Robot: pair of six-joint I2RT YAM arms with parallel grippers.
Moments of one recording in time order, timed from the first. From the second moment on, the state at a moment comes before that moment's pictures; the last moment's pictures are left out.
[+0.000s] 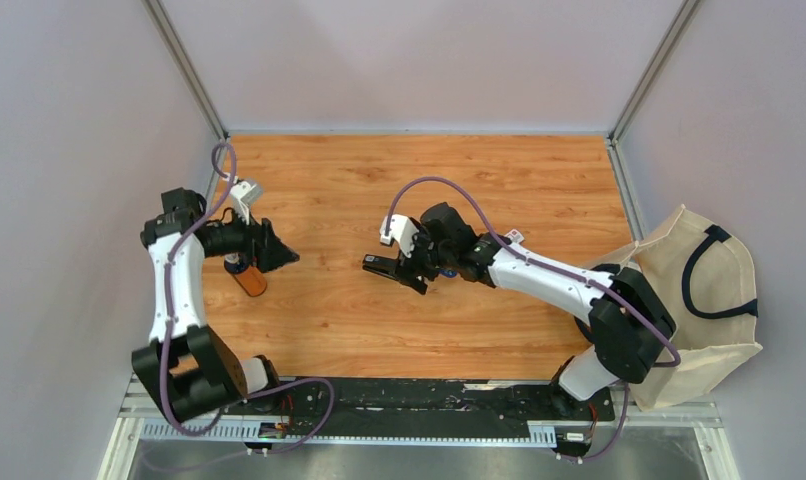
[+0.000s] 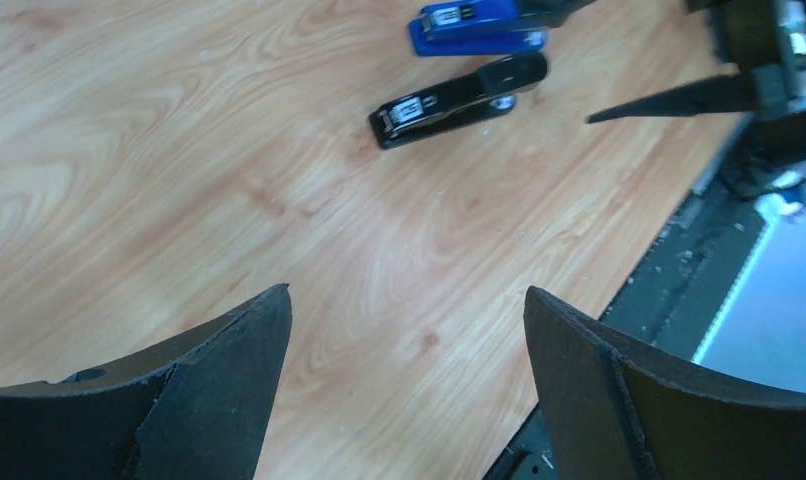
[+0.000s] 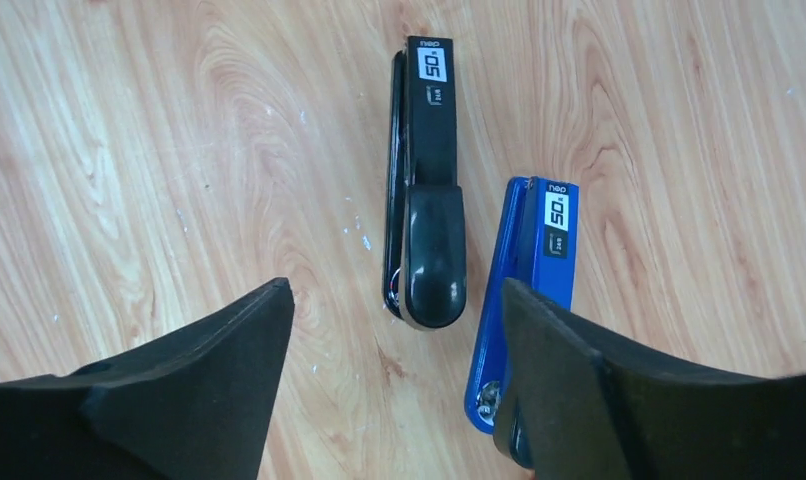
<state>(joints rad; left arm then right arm) 0.40 1.31 1.13 -1.18 1.12 0.86 0.81 1.55 1.04 -0.21 -0.25 -0.38</state>
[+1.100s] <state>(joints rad) 0.37 0.36 0.86 -0.54 0.55 0.25 0.60 0.52 0.80 0.08 0.62 -0.36</state>
